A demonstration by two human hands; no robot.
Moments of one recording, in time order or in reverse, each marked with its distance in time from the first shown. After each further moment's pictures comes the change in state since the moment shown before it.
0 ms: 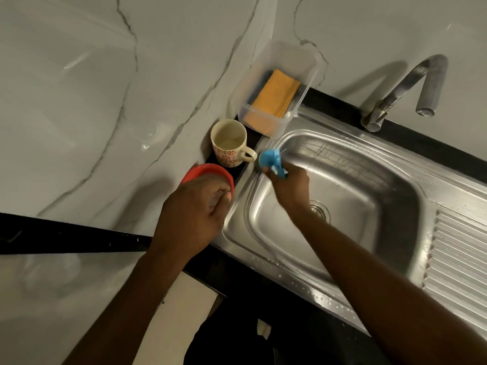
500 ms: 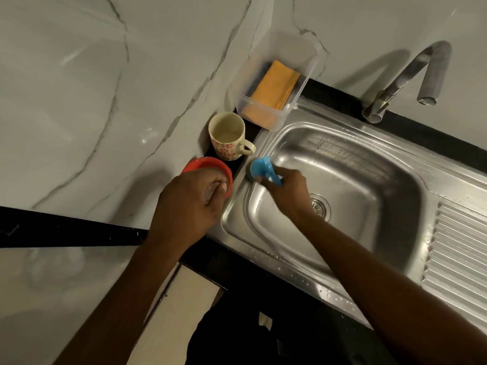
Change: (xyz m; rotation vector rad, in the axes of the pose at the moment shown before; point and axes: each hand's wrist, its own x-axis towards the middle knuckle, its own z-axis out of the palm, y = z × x) left_hand 0.003 0.003 -0.003 0.015 0.016 0.026; right_hand -0.022 0.010 -0.008 -0.109 -0.156 -0.047
